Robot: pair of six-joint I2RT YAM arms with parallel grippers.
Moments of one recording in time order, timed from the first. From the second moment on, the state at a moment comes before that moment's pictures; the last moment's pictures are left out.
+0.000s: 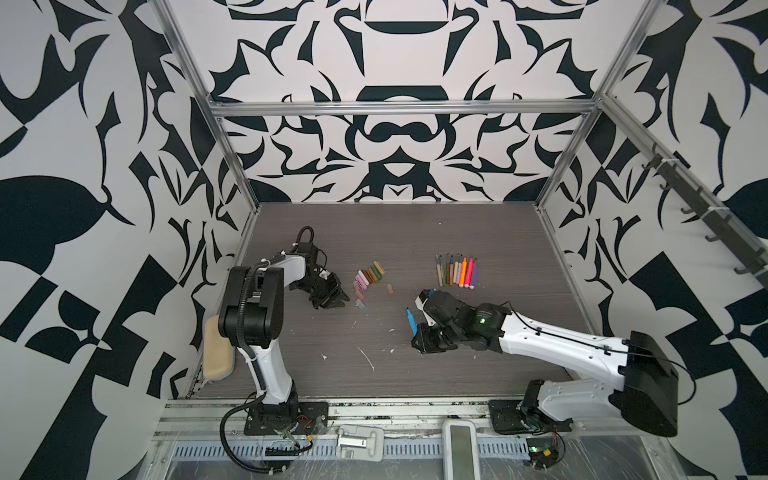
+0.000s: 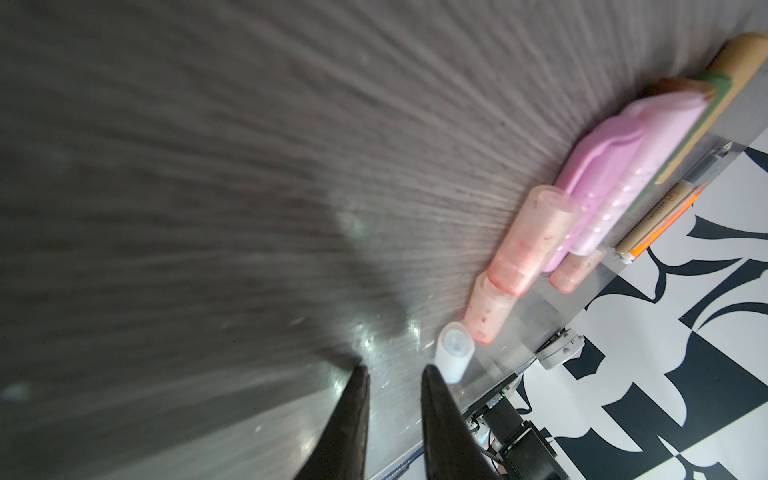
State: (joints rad) left arm -0.09 1.87 1.08 -0.71 0.65 -0.54; right arm 0.97 1.29 0.85 -0.57 -0.19 0.86
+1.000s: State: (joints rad) left arm -0.07 1.54 0.97 -0.69 0.73 -0.61; right arm 0.00 1.66 1.07 -0.61 -0.24 0.44
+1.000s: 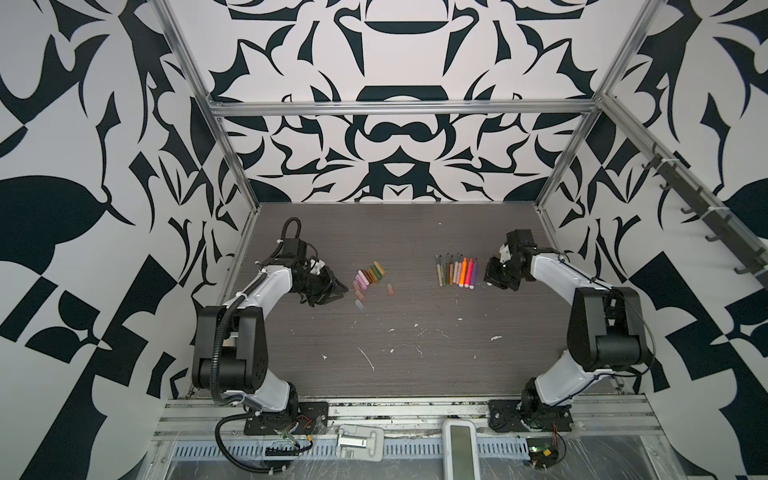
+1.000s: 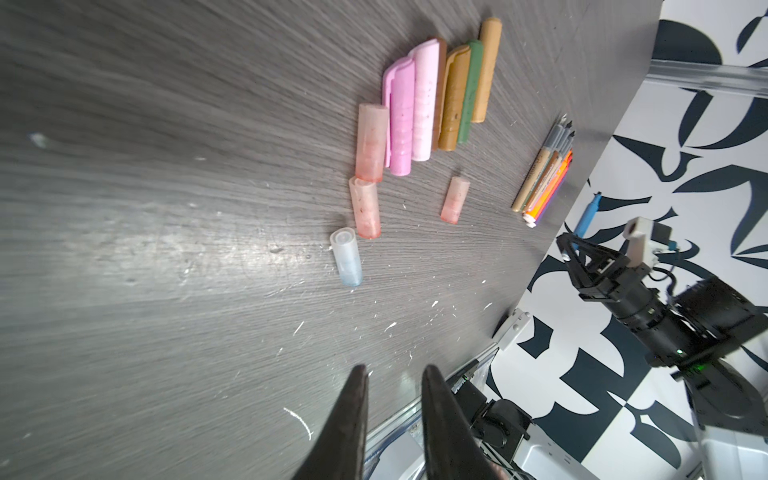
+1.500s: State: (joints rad) left arm -0.03 1.53 0.97 -0.72 0.74 -0.60; right arm -0.02 1.83 1.13 -0.60 -0.32 0.33
